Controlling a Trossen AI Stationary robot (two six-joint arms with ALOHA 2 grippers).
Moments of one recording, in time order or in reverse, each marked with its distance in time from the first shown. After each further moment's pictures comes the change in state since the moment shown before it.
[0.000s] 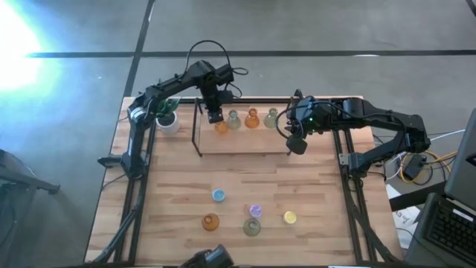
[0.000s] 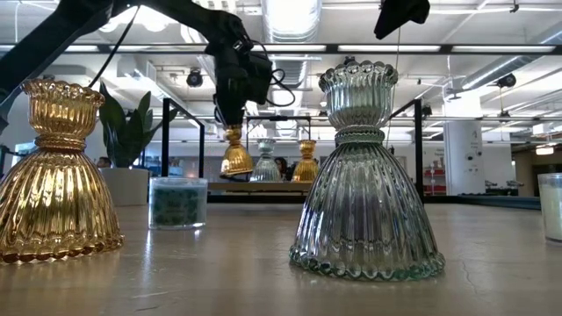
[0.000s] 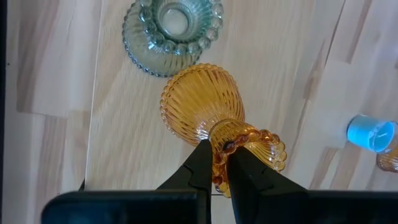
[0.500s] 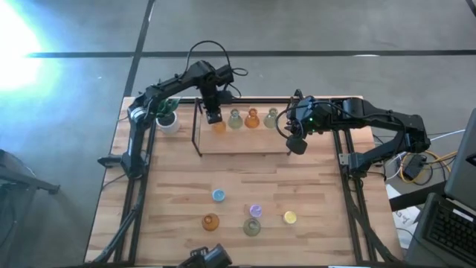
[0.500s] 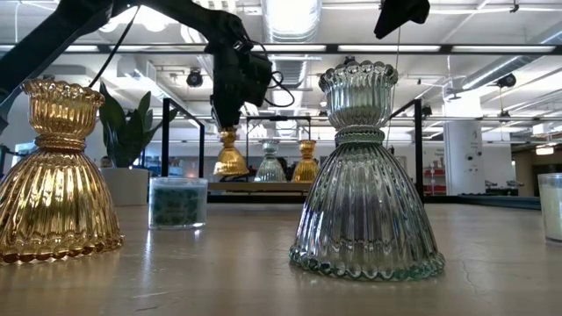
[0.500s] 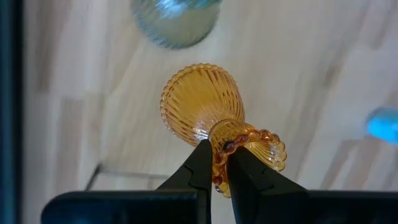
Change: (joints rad) left arm 0.000 0.000 0.000 -0.025 -0.080 -0.005; right arm 0.000 0.000 0.000 0.000 0.000 0.000
